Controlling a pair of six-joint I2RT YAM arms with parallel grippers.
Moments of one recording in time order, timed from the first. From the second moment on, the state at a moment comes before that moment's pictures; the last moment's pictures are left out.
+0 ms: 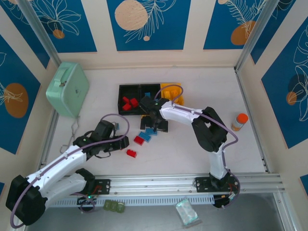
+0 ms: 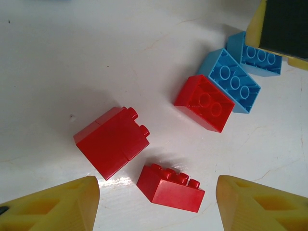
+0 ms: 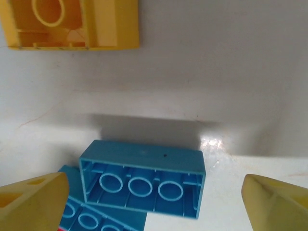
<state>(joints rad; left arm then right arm) -0.58 0.92 0.54 -0.60 0.14 -0.73 0.80 2.01 1.49 -0.89 -0.02 0.88</state>
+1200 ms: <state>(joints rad) -0.58 0.96 0.53 -0.53 0.18 -0.78 0.63 2.07 1.92 -0.98 -0.02 0.73</state>
